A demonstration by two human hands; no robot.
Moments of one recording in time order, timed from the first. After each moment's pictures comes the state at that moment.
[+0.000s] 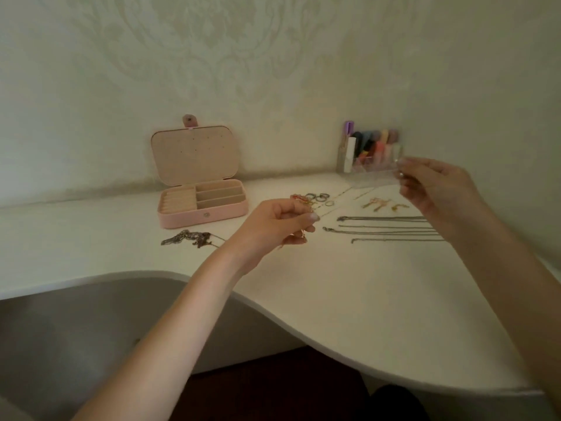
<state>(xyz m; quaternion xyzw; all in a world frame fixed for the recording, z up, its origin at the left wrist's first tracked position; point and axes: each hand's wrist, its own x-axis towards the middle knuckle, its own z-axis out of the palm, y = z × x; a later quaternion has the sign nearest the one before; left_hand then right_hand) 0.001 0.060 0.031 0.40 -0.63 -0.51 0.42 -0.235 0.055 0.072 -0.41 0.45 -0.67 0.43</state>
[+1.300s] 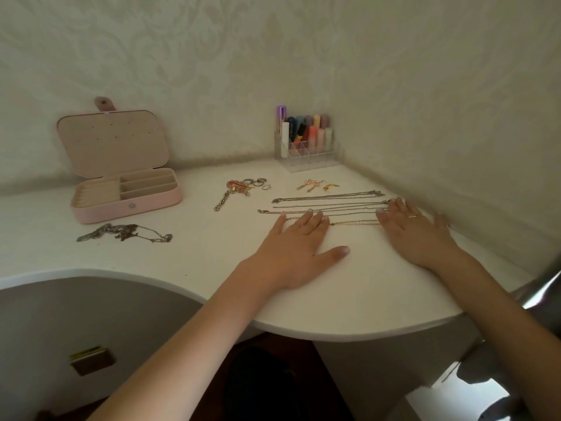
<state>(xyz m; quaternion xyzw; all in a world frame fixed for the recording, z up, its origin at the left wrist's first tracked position) -0.111 0.089 -0.007 0.40 -0.91 -0.09 0.02 -0.344 0.104 -0.011 -0.59 0.80 -0.06 0.03</state>
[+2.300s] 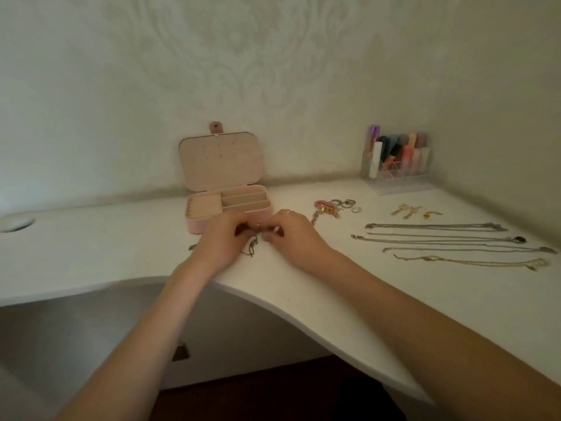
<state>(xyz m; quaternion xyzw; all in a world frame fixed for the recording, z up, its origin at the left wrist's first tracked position) 0.105 0.019 -0.003 0.52 -0.77 -0.08 0.34 -0.054 0.003 -0.005 -0.81 0.48 -0.29 0.17</state>
